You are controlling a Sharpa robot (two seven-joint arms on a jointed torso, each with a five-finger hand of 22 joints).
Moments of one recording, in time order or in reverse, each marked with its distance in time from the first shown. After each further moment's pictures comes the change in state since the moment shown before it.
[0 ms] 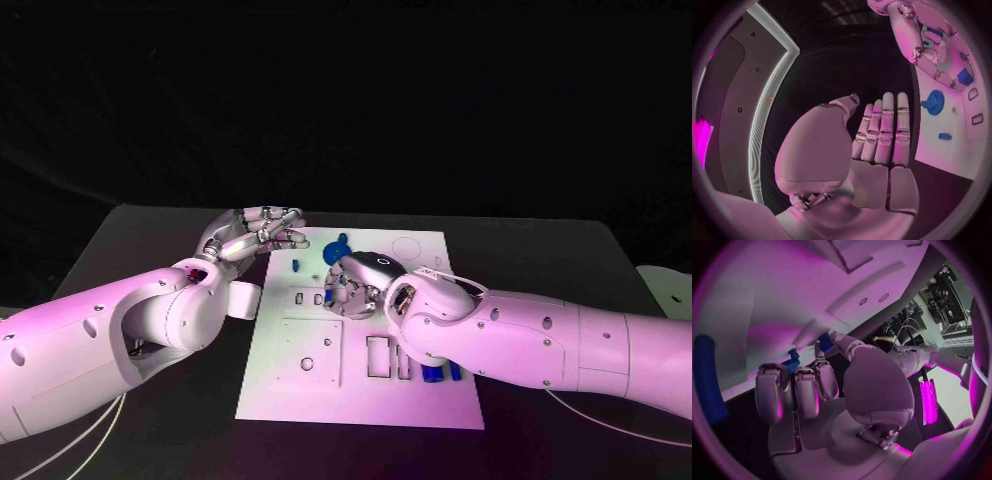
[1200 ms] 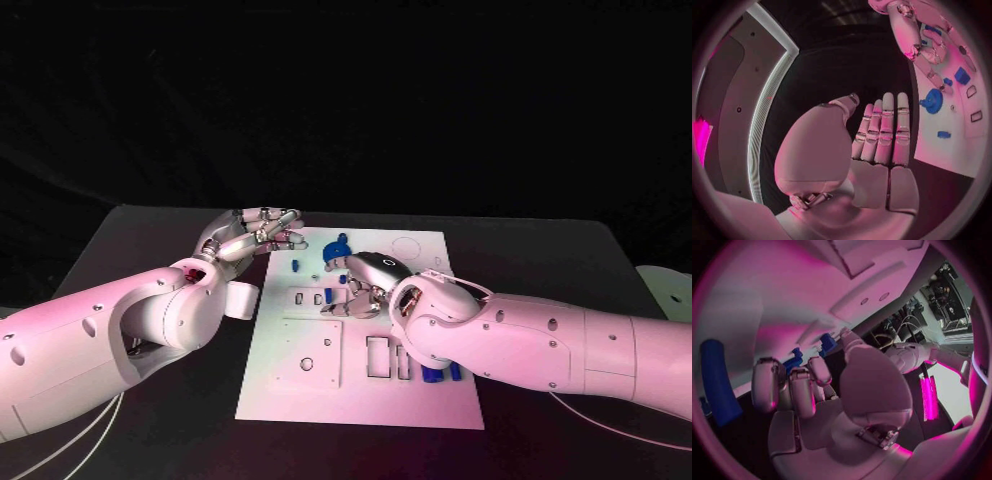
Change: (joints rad) left arm 0.000 0.000 0.000 -0.017 -0.010 0.022 -0.011; left_hand -0.026 -0.013 -0.006 0.006 -0.005 -0.002 -0.010 0.000 0.001 0.000 0.000 0.000 0.001 -0.004 0.003 0.008 0.007 0.000 -0.002 0.002 0.000 -0.002; right arm -0.005 -0.023 -0.006 0.013 0.032 -0.049 0.016; right_hand 0.061 0.009 -0.445 0.156 0.009 -0.383 0.065 -0.213 -0.158 -0.128 0.096 -0.099 -0.075 0.000 0.083 -0.015 0.001 0.000 -0.064 0.073 -0.086 0.001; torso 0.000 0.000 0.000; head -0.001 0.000
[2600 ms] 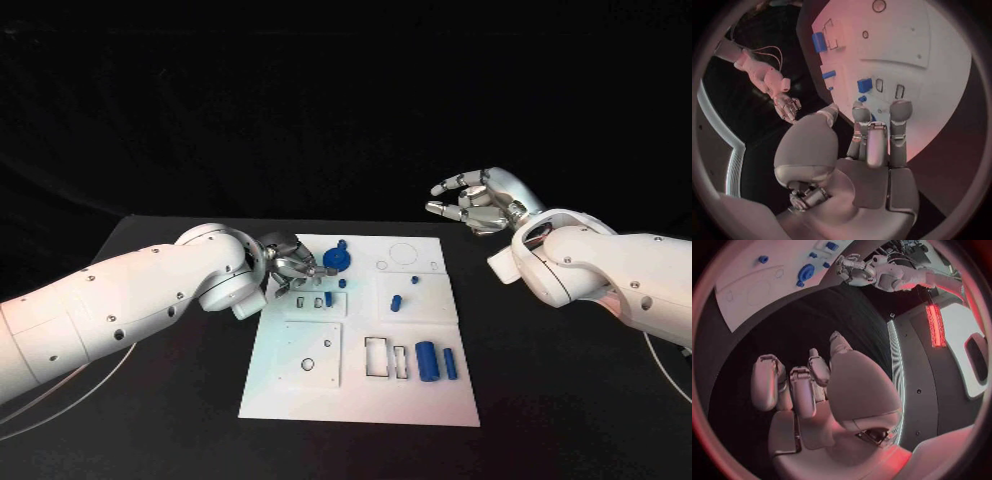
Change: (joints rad) left arm 0.092 0.179 -0.010 -0.199 -0.868 0.357 -0.788; left_hand -0.328 0.094 -0.200 0.056 0.005 -0.042 -0.155 0.504 0.392 0.097 -0.161 0.938 0.745 0.389 -0.160 1.040 0.972 -0.016 0.265 -0.172 0.780 0.623; right arm 0.171 -0.350 0.019 0.034 0.741 -0.070 0.420; right_hand 0.193 0.129 -0.098 0.054 0.062 0.221 0.003 0.119 0.047 -0.007 -0.032 0.020 -0.021 0.002 -0.024 -0.006 0.000 0.000 -0.012 -0.017 -0.027 -0.001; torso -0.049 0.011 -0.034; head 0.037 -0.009
